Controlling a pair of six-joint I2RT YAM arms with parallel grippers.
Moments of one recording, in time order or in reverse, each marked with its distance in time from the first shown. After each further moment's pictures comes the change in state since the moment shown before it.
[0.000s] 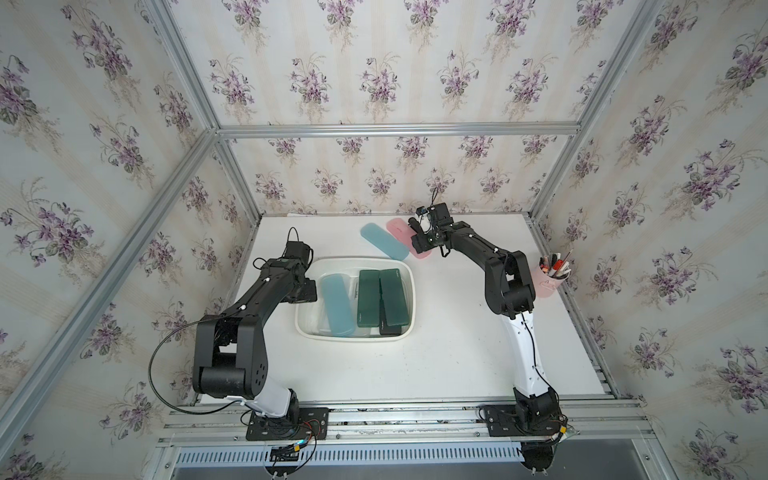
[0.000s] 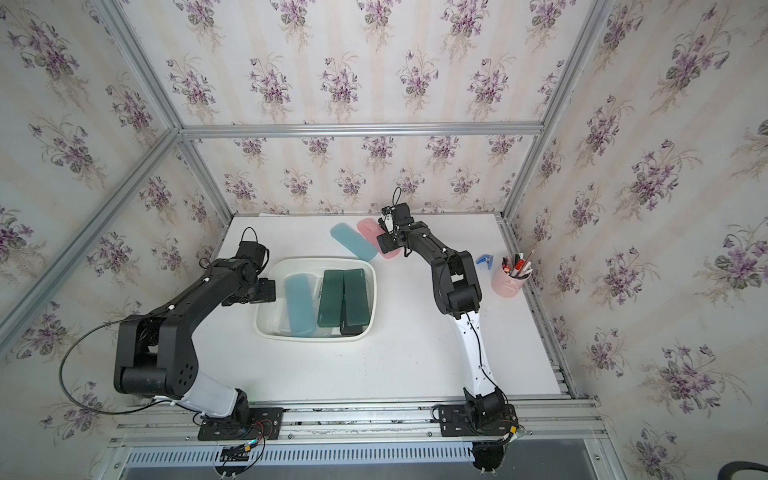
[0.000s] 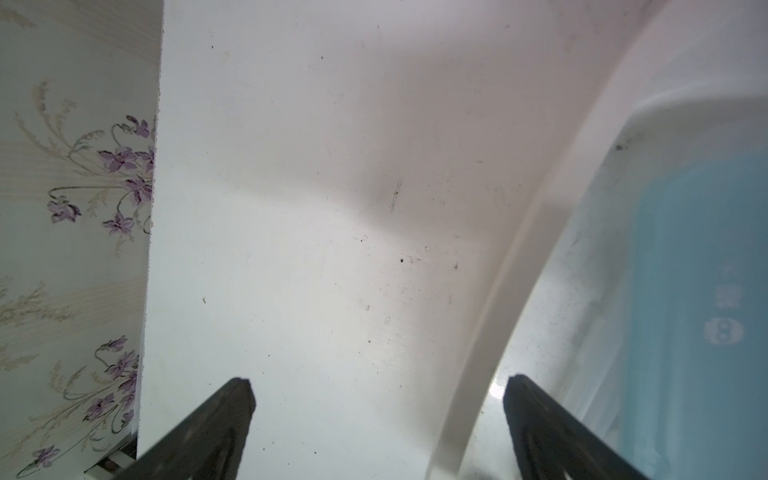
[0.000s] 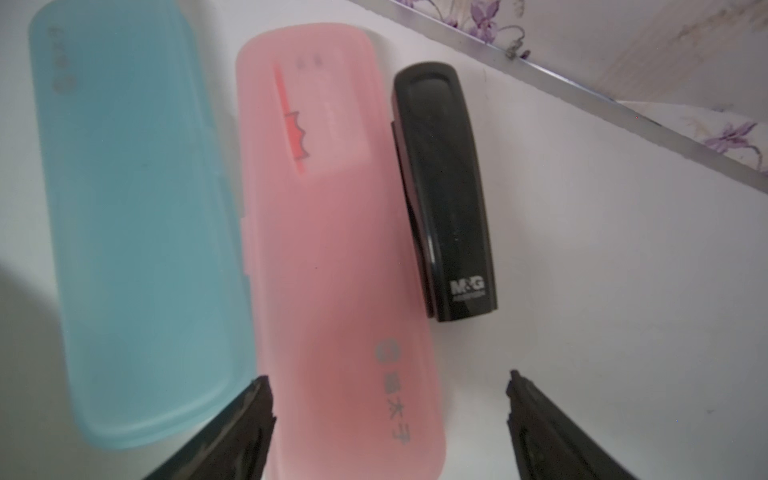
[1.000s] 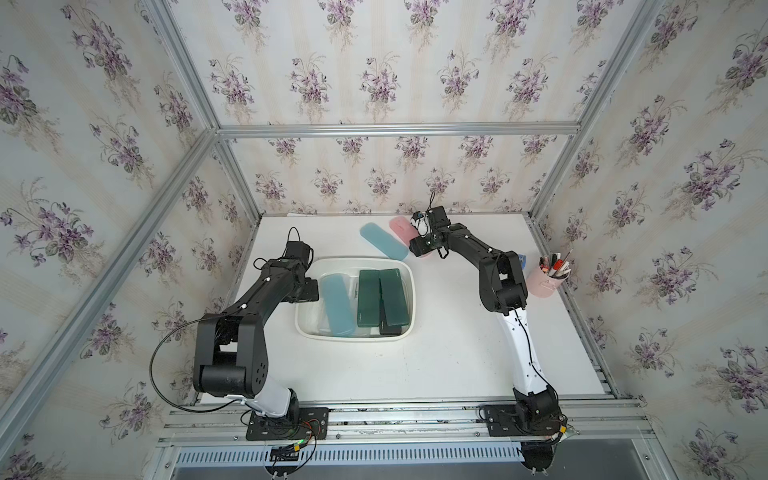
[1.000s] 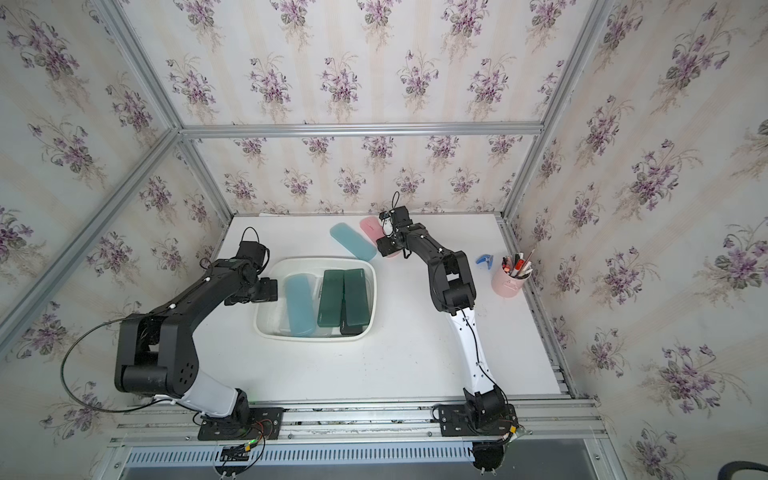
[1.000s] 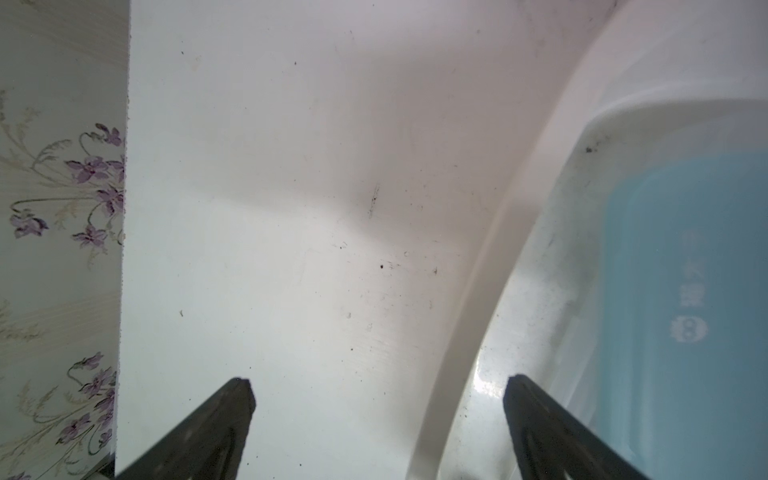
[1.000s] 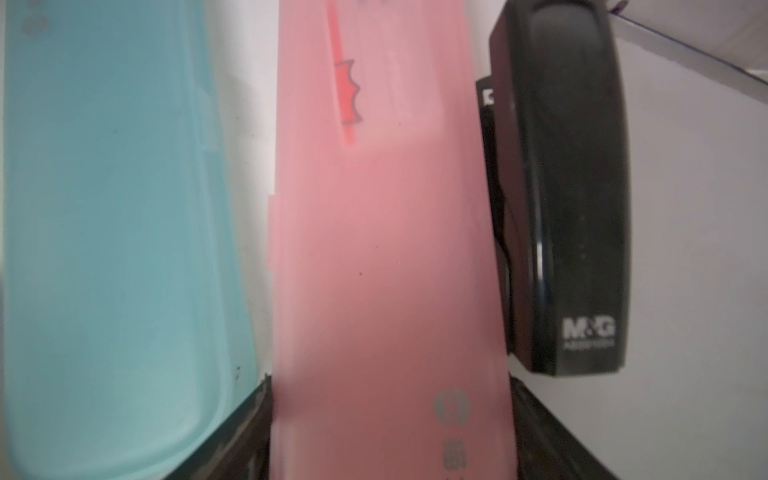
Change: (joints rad) left arm 0.000 0.002 -0.006 0.029 0.044 0.016; right arm -0.002 0.080 0.062 -0.049 -0.078 -0.013
